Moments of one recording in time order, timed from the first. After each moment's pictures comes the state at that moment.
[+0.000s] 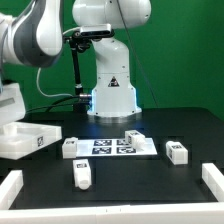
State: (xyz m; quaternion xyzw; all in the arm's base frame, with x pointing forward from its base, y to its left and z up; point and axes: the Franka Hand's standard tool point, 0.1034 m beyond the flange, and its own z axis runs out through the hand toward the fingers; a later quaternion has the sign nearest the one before) arm 0.448 -0.272 0.076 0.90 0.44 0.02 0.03
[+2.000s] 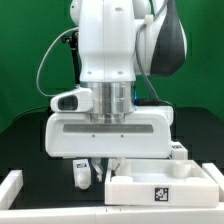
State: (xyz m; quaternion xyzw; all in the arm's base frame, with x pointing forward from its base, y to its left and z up) arm 0.595 -0.031 0.028 1.00 -0.06 0.04 0.01
